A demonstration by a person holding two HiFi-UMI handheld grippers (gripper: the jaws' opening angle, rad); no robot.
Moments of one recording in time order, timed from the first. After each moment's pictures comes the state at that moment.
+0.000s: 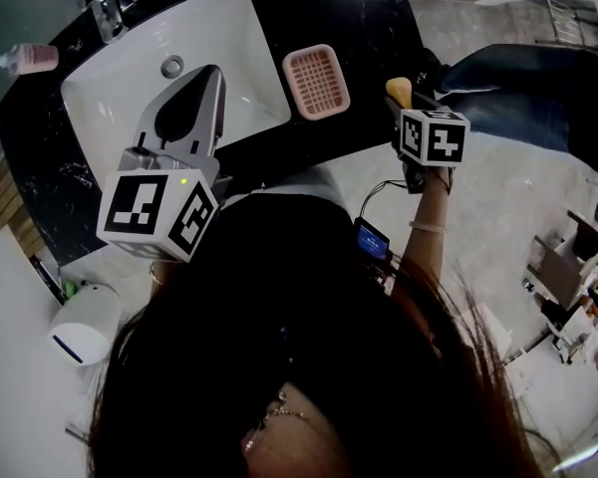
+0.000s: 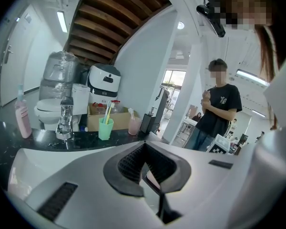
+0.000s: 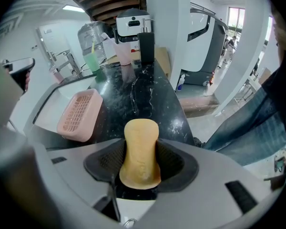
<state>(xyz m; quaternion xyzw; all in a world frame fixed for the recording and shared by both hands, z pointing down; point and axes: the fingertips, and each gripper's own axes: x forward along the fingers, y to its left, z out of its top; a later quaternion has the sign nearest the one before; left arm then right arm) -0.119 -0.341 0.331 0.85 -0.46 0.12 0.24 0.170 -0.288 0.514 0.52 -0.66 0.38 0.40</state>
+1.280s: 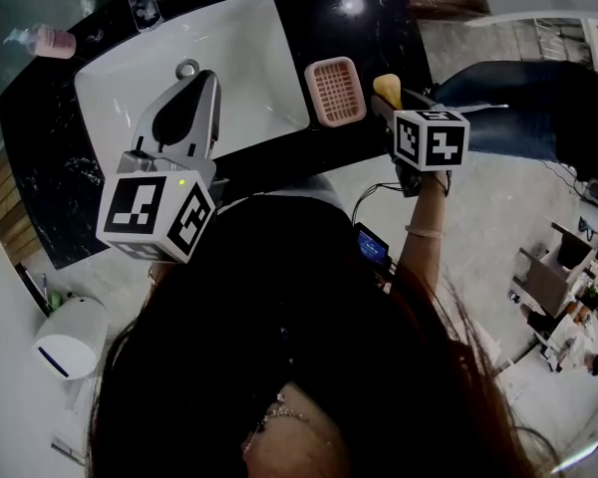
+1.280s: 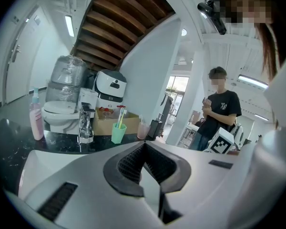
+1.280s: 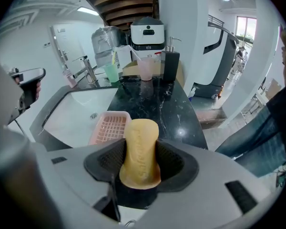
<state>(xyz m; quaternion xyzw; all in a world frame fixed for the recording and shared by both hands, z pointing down) -0.180 -0.333 0.319 0.84 -0.48 0.08 0.24 0.096 -0.311 0.461 0.50 -0.70 0.33 0.39</state>
